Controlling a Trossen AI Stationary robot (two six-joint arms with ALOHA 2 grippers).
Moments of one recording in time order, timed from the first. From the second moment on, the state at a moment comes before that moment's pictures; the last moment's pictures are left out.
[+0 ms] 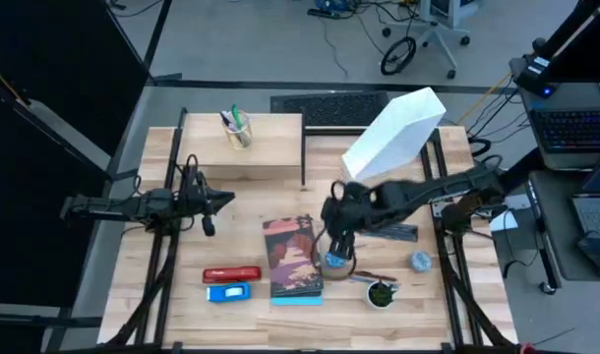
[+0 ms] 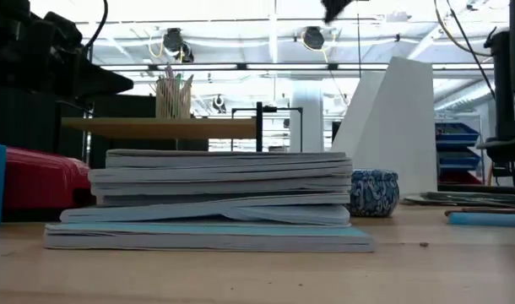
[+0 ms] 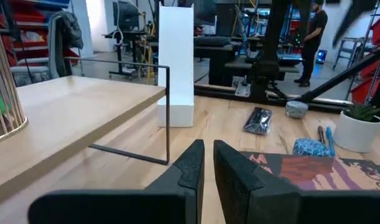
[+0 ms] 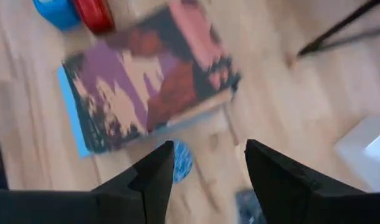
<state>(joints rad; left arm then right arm) -0.05 0.08 0.01 0.05 -0.30 -0.05 0.30 1.71 1.70 -1.22 0.23 0.59</state>
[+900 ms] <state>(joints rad) -0.05 0.08 0.01 0.05 -0.30 -0.05 0.45 1.68 1.15 -0.80 -0.05 0.83</state>
